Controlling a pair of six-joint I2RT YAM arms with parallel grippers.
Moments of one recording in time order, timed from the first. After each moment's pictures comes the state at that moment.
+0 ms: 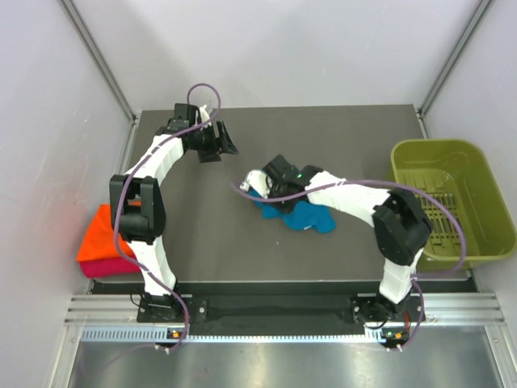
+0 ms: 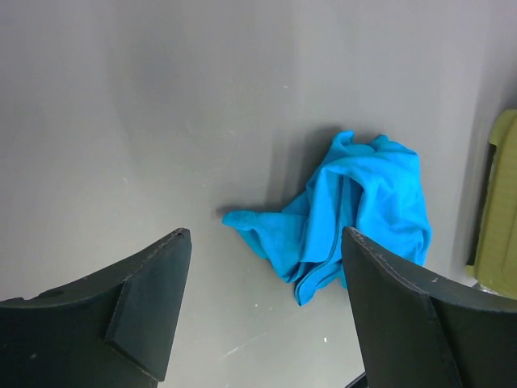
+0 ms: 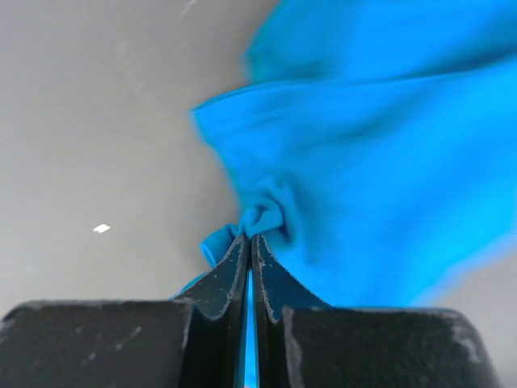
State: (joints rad) left arm -0.12 1.92 1.58 -0.52 0.48 -0.40; right arm 0.82 1.84 1.34 -0.62 -0.05 -0.43
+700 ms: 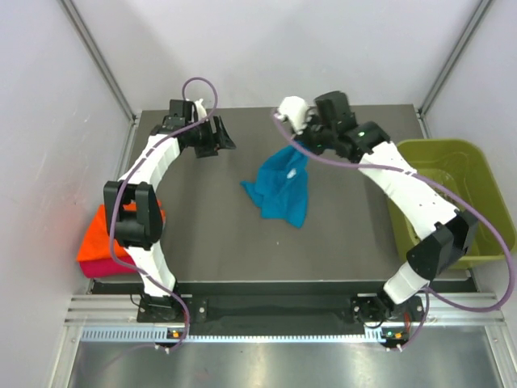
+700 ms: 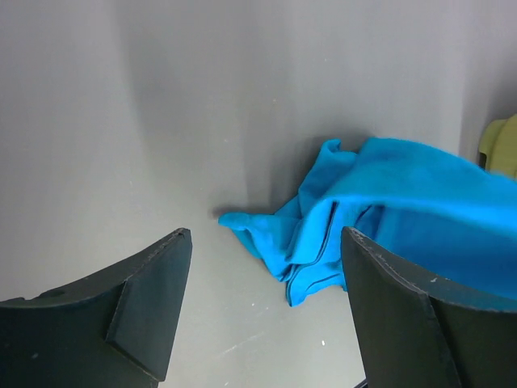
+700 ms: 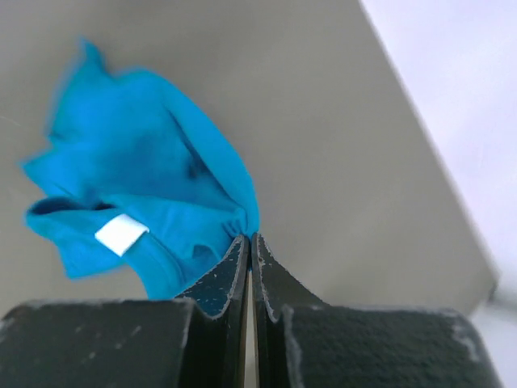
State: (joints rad) left arm -0.12 1.86 1.58 -0.52 0.45 -0.39; right arm 0.60 1.60 1.71 -0.73 -0.05 -0.55
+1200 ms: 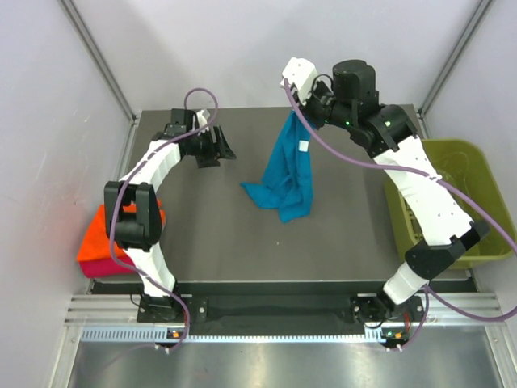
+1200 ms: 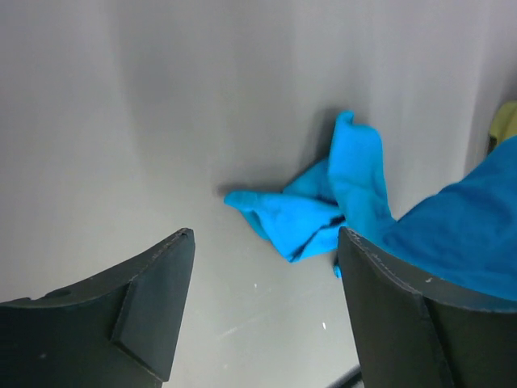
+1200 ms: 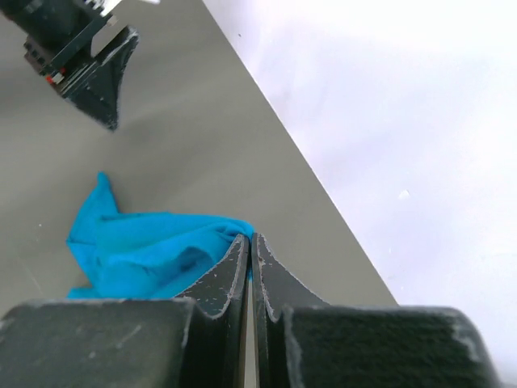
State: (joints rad) left arm -0.11 1.83 1.50 -0.51 0.46 -0.40; right arm 0.61 1.62 2.05 -0.78 -0.10 -0.55
